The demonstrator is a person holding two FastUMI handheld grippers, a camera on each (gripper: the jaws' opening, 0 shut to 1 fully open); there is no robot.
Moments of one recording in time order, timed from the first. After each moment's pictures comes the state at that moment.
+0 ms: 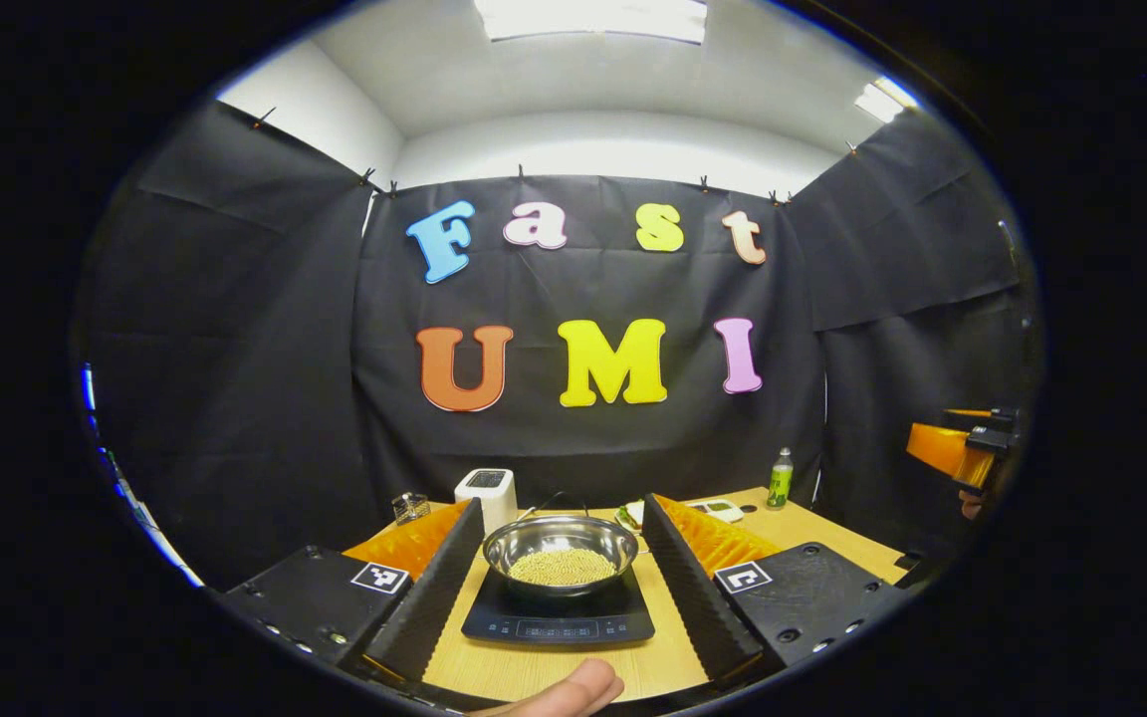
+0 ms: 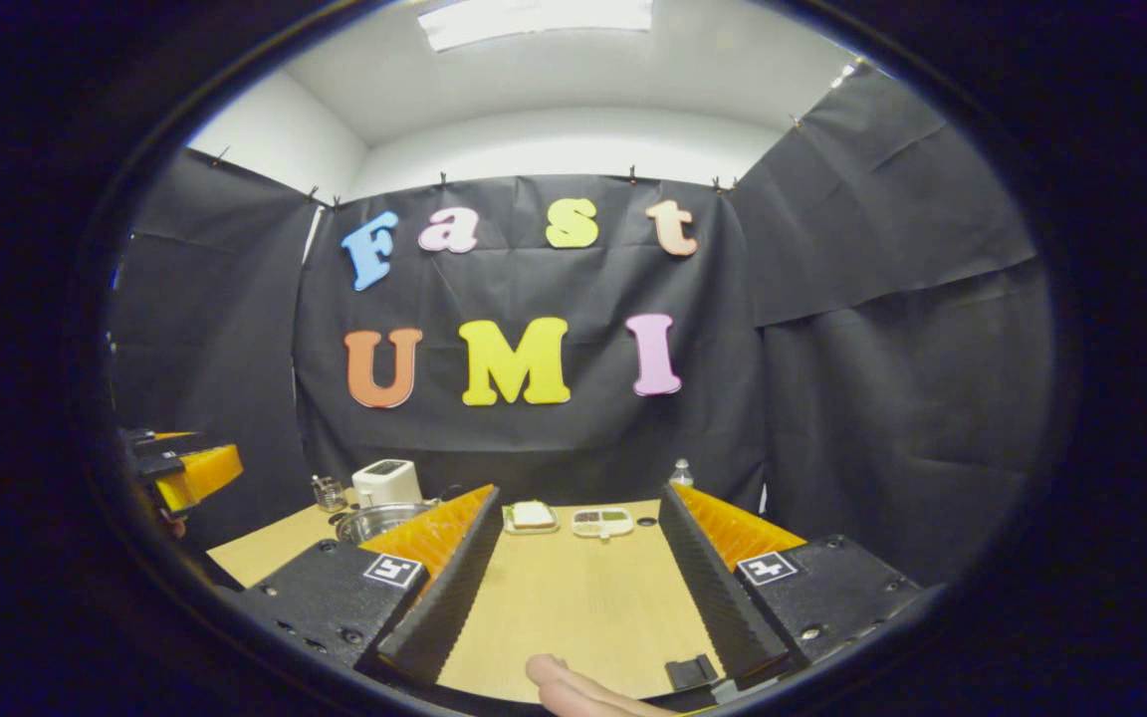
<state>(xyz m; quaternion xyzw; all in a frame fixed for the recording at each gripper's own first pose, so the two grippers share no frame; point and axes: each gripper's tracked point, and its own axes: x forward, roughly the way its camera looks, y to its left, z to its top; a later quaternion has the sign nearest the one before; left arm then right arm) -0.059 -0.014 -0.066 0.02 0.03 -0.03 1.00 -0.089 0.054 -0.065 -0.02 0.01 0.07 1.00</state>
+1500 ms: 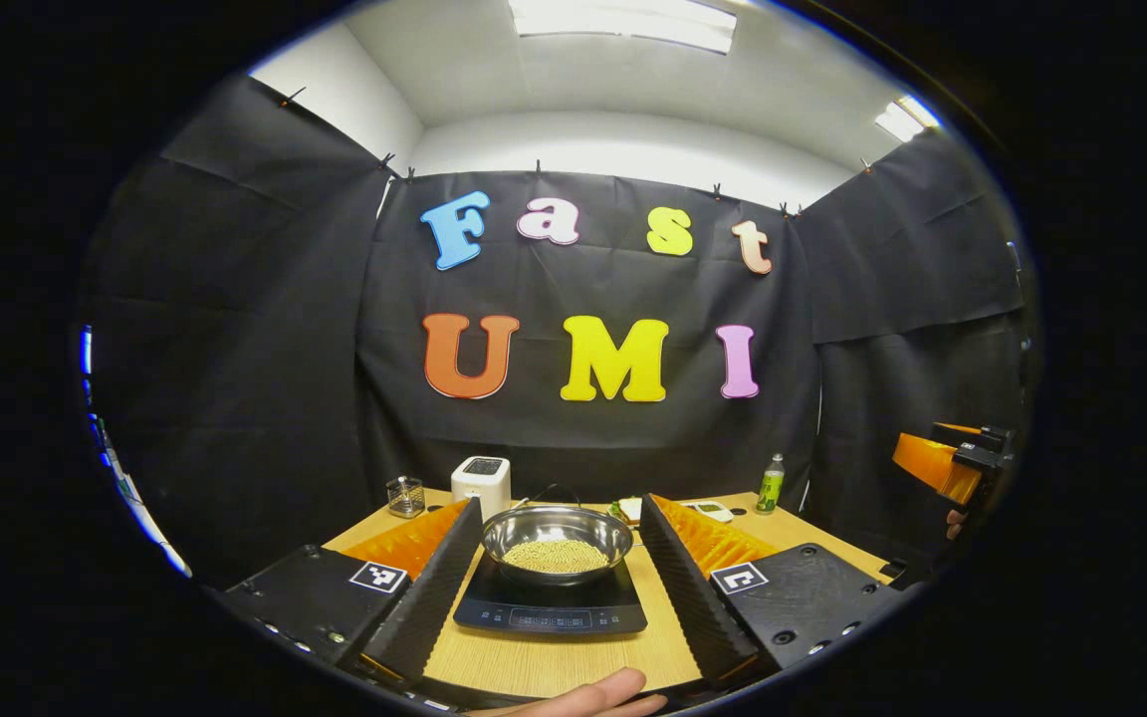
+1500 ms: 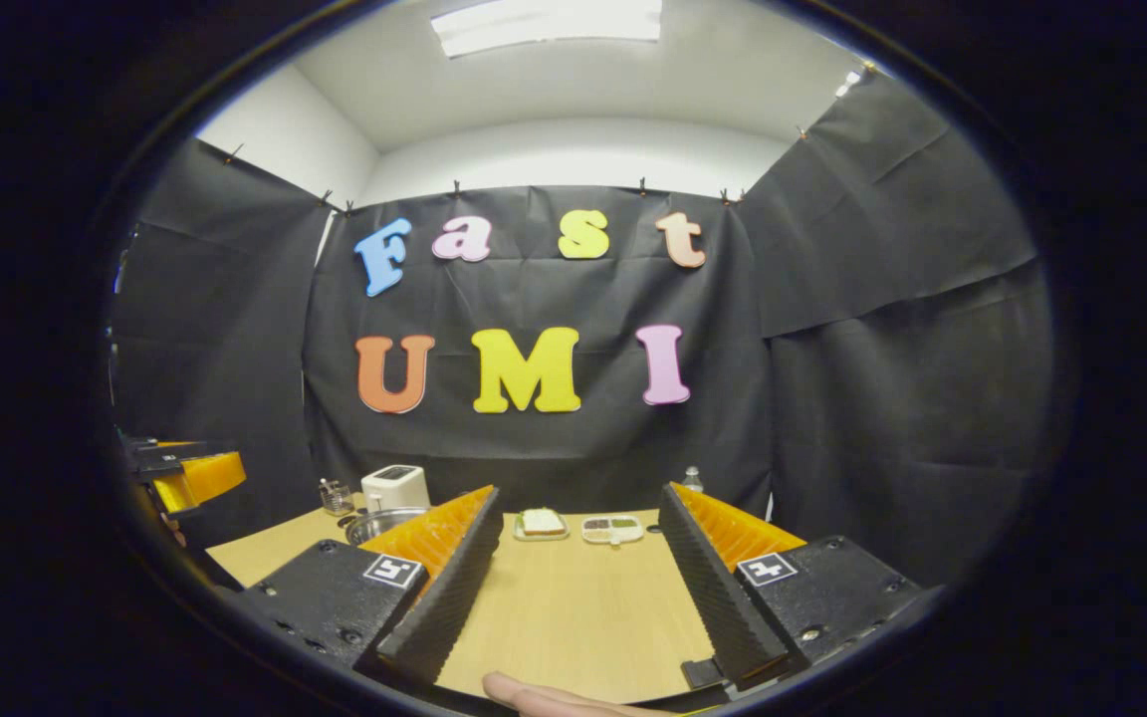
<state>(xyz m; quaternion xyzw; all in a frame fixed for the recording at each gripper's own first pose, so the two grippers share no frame) -0.069 0.000 -0.075 -0.02 0.03 -0.04 1.00 -0.092 0.069 -0.075 -0.01 0.00 0.08 1.00</state>
